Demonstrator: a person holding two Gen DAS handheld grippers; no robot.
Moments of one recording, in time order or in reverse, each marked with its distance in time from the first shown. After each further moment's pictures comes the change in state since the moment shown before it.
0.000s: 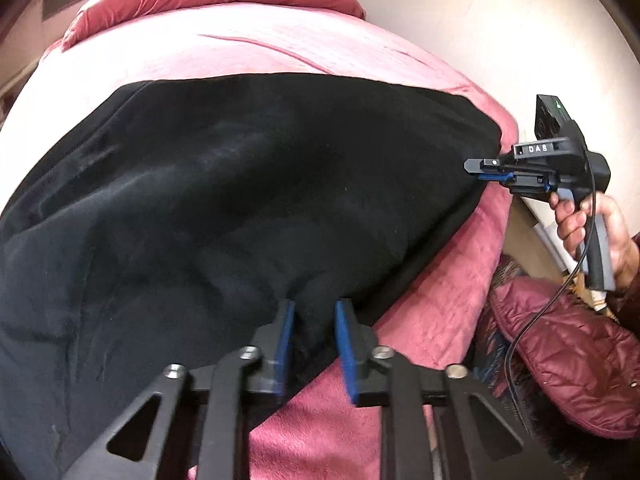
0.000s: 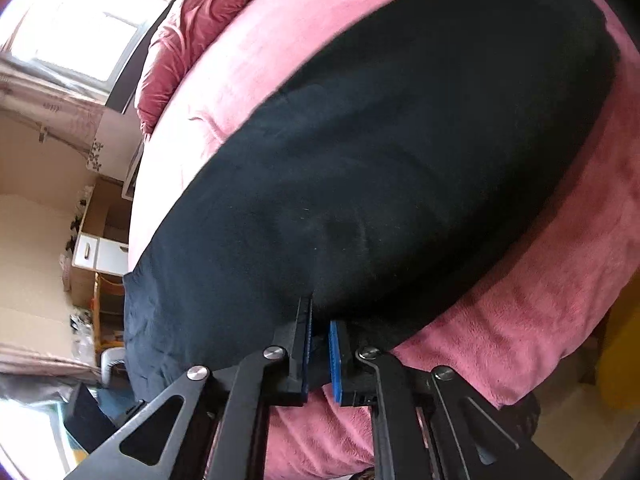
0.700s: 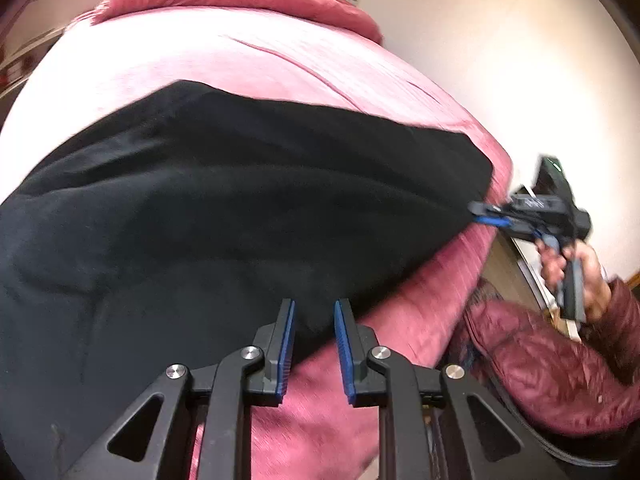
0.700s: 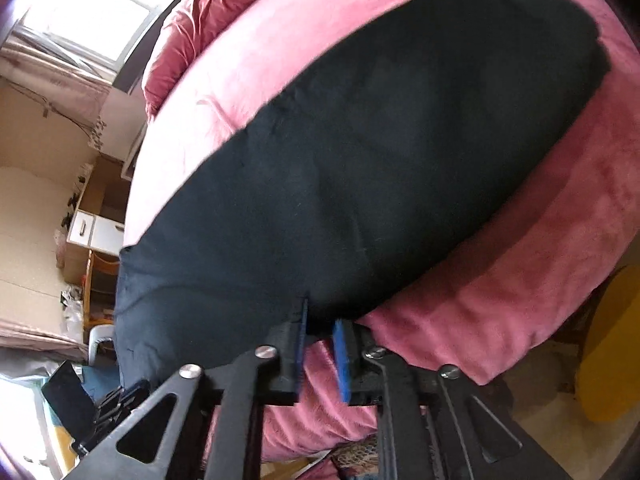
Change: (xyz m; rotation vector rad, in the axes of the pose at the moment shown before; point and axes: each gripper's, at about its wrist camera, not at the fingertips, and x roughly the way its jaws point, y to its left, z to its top) left arm -0.038 0.024 -0.014 -0.141 -0.070 -0.050; right arm -0.021 -0.017 -0.005 -0.019 -0.003 -0.023
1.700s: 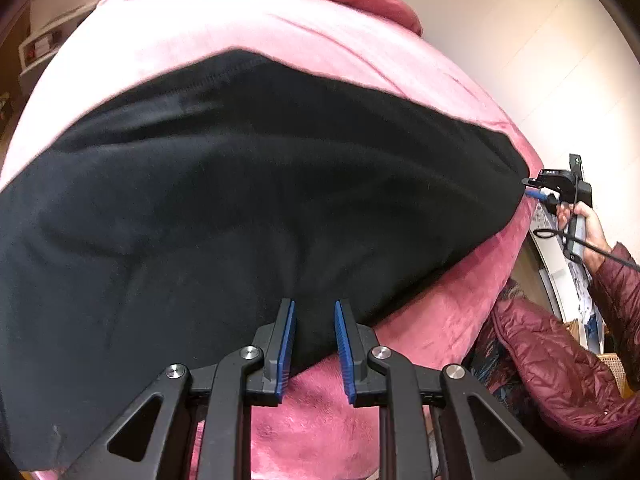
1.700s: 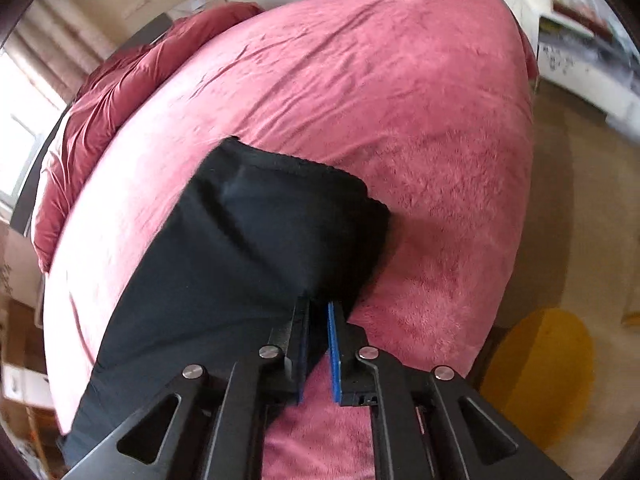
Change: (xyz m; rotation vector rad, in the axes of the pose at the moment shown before) left arm 0.002 0.019 -0.009 -0.079 0.044 0.091; right arm -0.043 -0.110 0.113 0.281 -0.303 -0.402
